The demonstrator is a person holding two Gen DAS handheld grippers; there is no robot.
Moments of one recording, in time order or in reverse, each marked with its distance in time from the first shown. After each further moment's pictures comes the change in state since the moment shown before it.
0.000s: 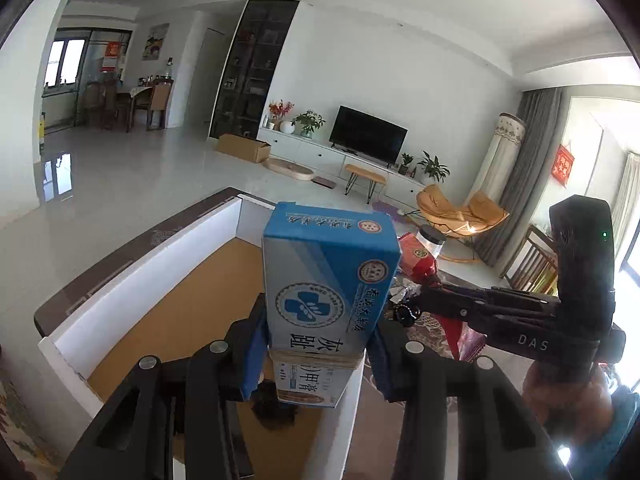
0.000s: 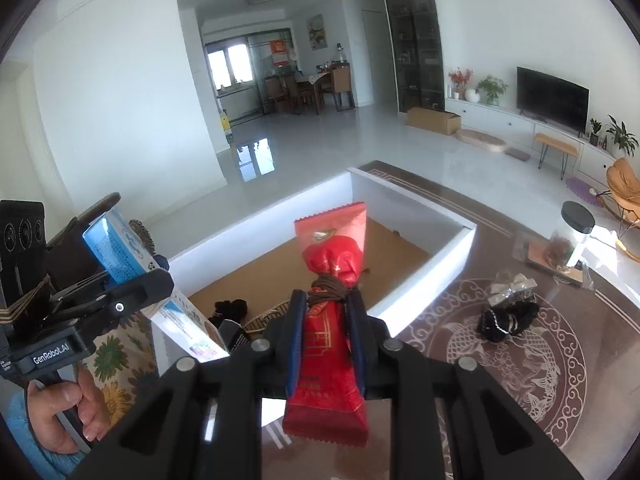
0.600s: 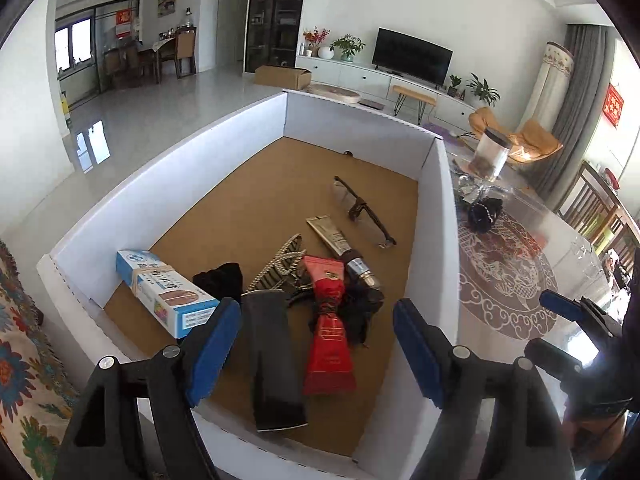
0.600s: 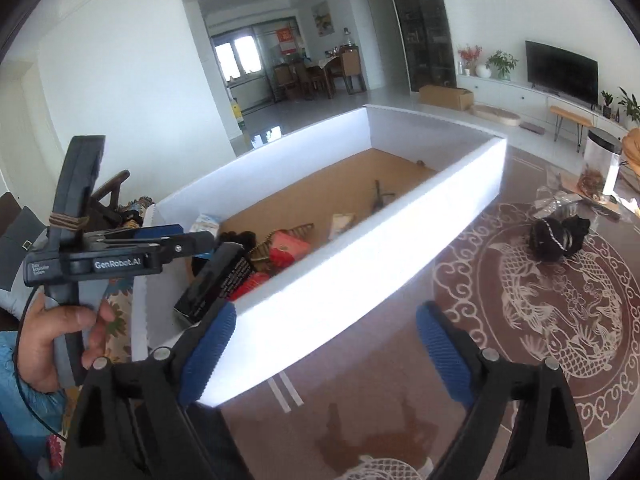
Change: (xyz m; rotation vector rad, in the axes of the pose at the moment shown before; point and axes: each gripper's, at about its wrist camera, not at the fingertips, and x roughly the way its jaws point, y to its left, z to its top) left arm 0.070 -0.018 -0.077 0.076 0.255 0.147; right arm 0.014 -0.045 -0.154 0.056 0.002 -0.080
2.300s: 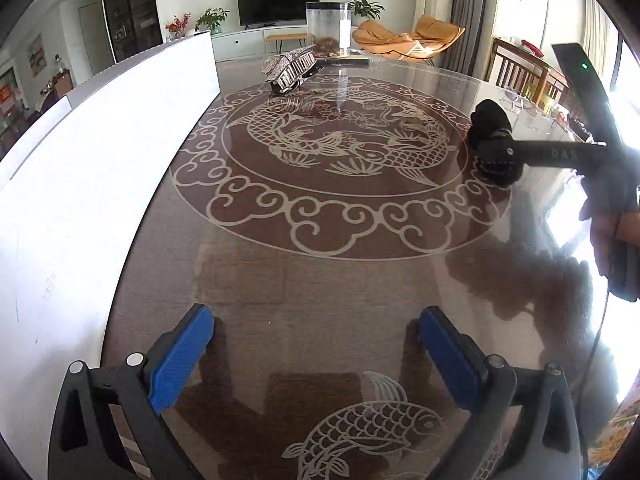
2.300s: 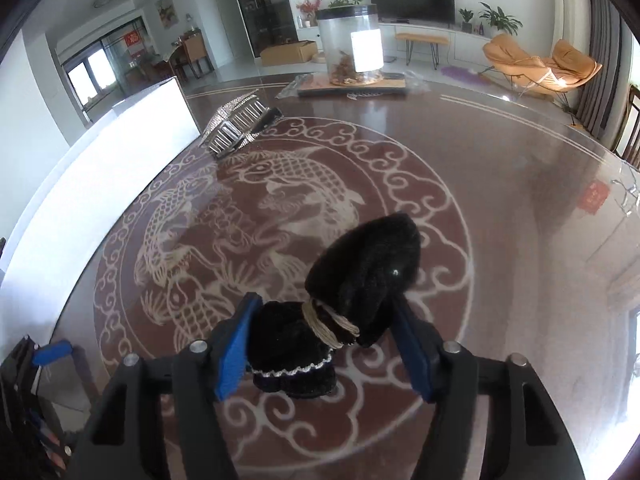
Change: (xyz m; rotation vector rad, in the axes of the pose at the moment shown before) left arm 0.114 -0.189 -0.084 0.376 0.147 -0.144; right arm -0.021 -0.249 -0.056 0.298 0.156 -0.324
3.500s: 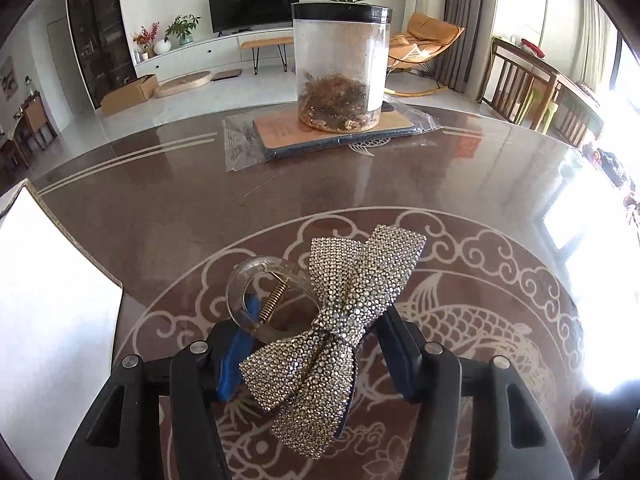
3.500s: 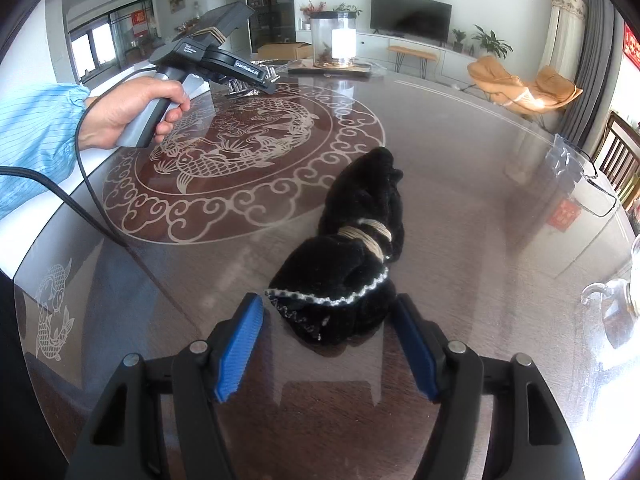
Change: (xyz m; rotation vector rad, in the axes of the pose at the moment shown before) left arm 0.162 0.008 0.244 0.061 -0.003 -0.050; right arm -0.060 -0.014 -0.088 -0.095 -0.034 -0.092
